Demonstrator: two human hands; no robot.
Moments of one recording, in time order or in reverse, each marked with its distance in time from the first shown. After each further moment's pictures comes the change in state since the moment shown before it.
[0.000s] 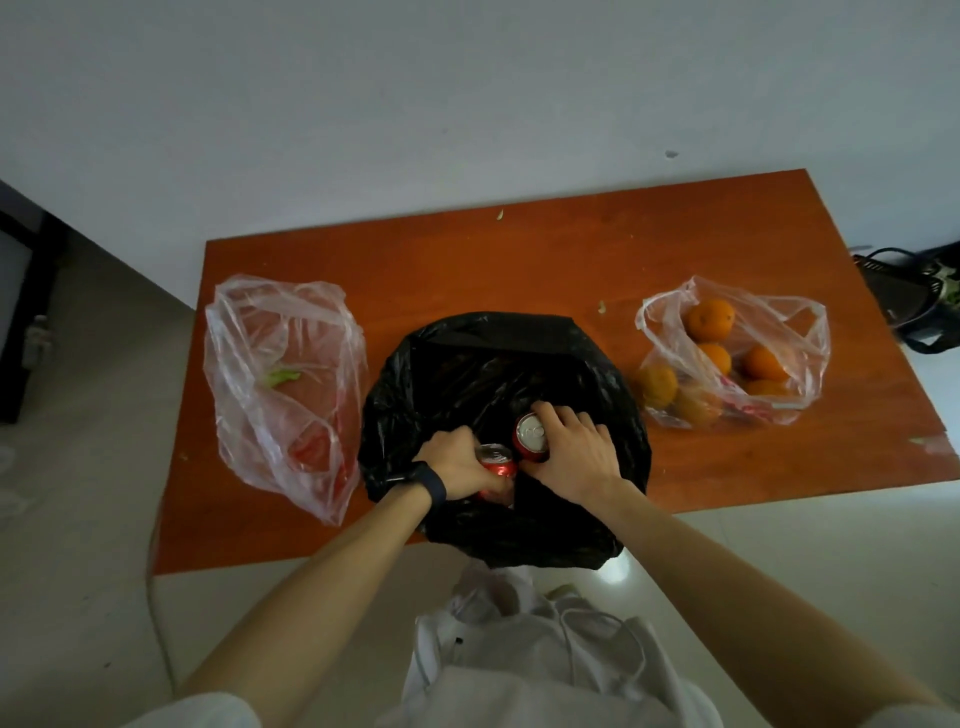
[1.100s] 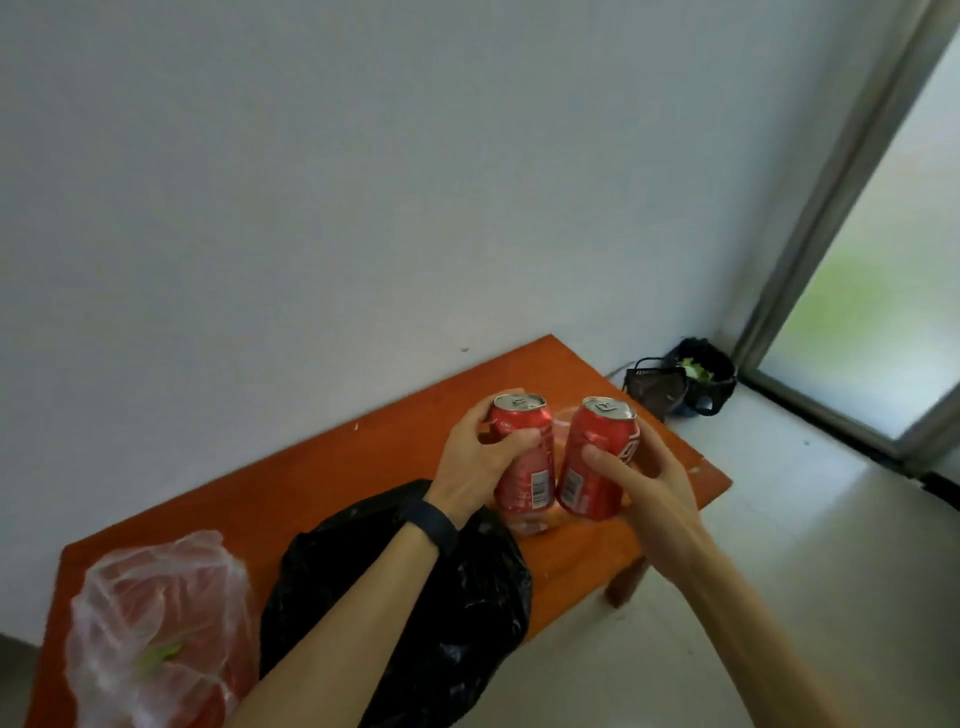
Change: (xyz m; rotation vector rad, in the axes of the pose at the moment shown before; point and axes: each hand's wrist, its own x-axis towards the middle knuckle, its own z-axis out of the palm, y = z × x) left_hand -0.133 0.234 -0.061 -0.715 0.075 0.886; right_hand -0.211 0.066 -0.184 1.494 0.800 0.088
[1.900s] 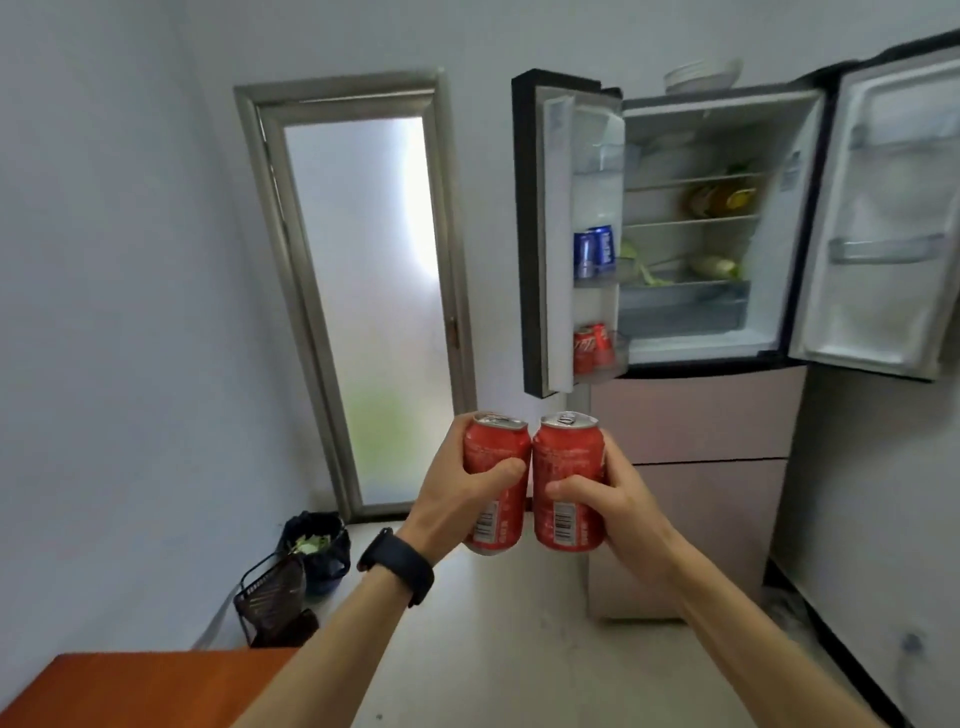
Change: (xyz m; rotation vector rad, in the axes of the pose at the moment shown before) left_hand -0.112 0.212 0.414 -0.126 -1.007 0.449; right_hand -0.270 -0.180 -0.309 -0.170 0.708 -0.395
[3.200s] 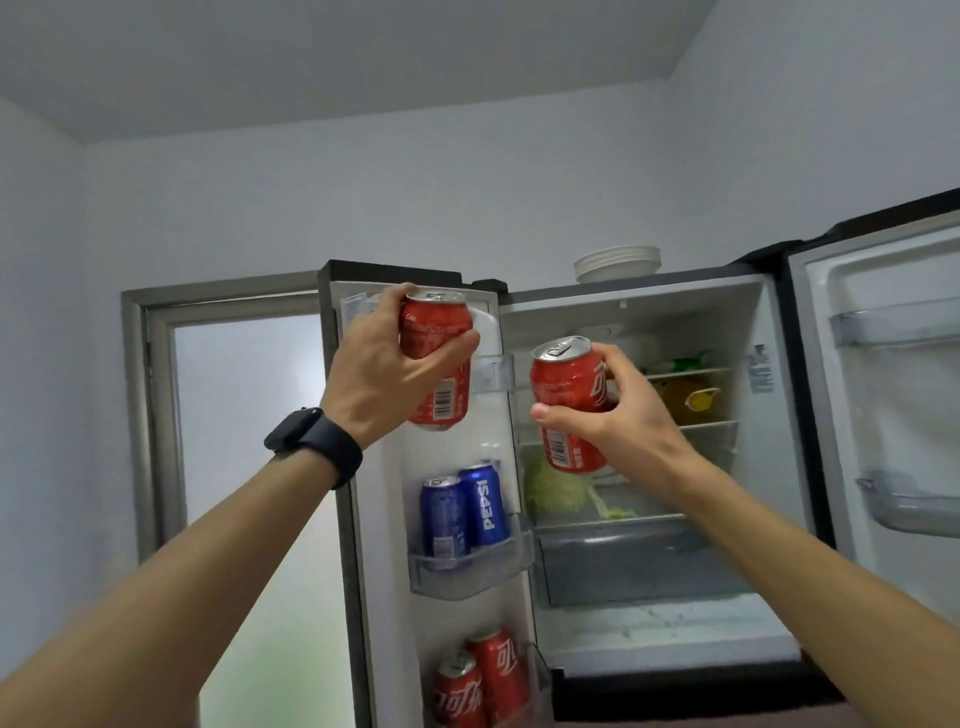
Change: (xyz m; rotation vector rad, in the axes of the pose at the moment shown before) left_hand 0.587 0.147 0.158 0.653 0.417 0.732; right_hand 0.471 -0.169 -0.398 -0.421 0.210 -0.605
